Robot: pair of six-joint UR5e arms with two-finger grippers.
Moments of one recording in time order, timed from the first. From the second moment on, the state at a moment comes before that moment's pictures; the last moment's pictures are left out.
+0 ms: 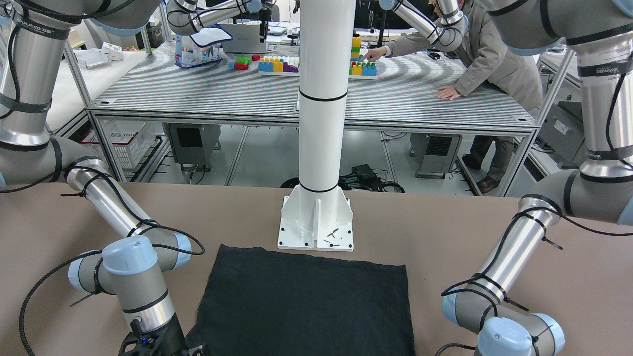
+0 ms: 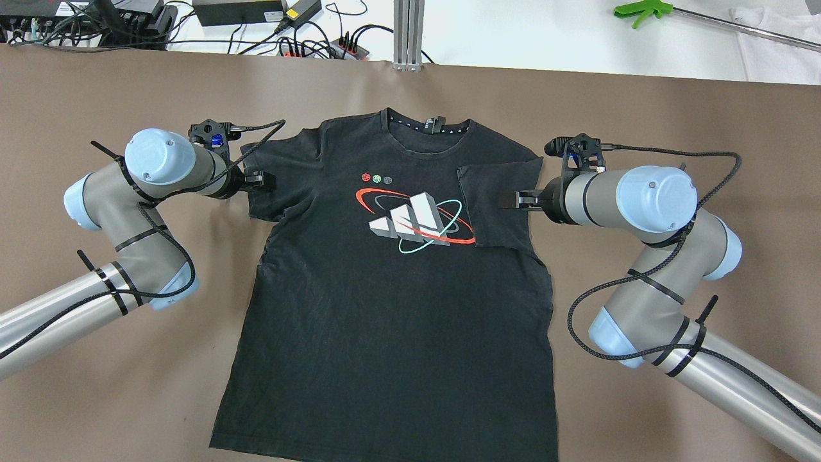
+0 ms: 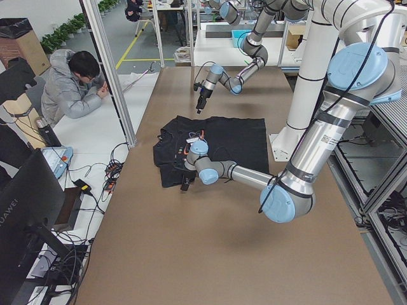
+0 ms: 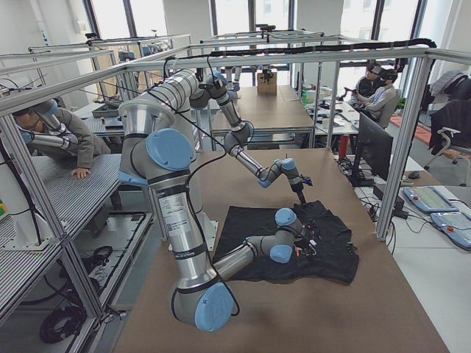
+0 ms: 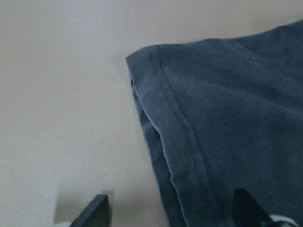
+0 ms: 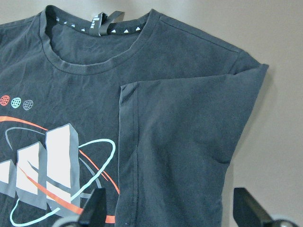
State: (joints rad) left arm -0.81 -2.13 -1.24 -2.26 -1.80 -1.15; right arm 0.78 -1.16 1.61 -0.87 1.79 1.07
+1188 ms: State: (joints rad) left arm -0.81 -2.16 -1.22 -2.31 -1.81 -1.17; right arm 0.77 -1.16 1.63 -0.88 1.79 1.07
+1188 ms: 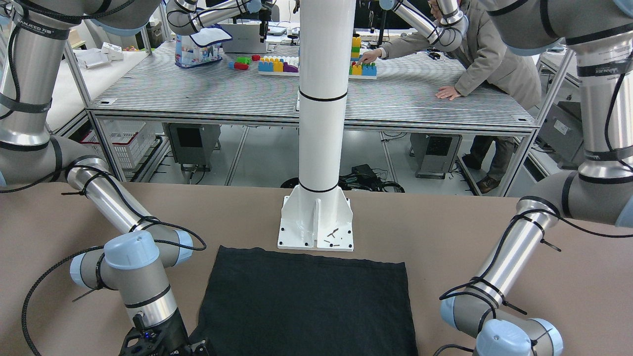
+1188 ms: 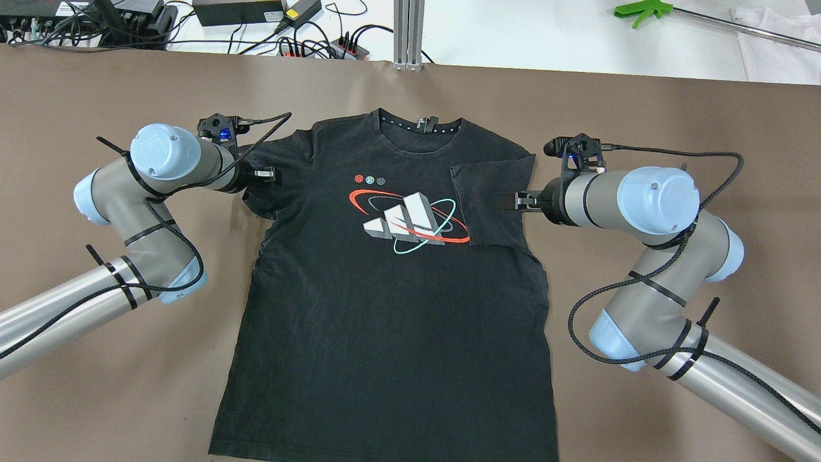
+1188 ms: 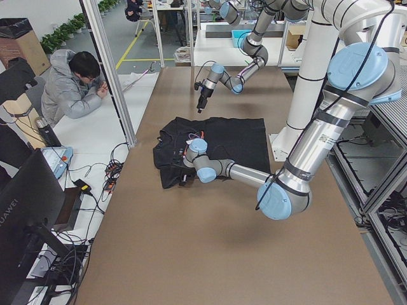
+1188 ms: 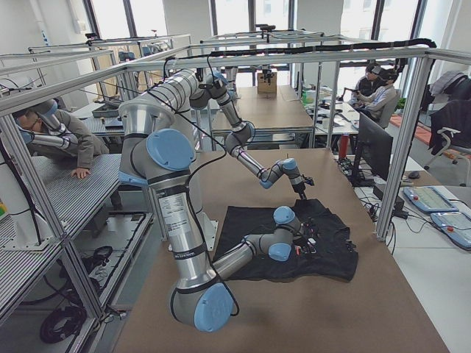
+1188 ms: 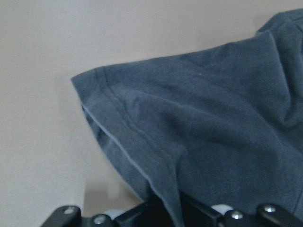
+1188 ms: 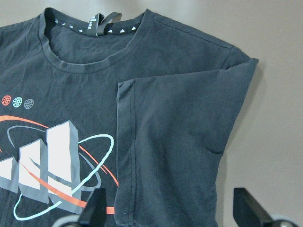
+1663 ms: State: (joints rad) left arm -0.83 -2.19 -1.32 -2.19 -1.83 -1.18; right arm 0.77 -1.18 1.63 -0.87 1.78 1.09
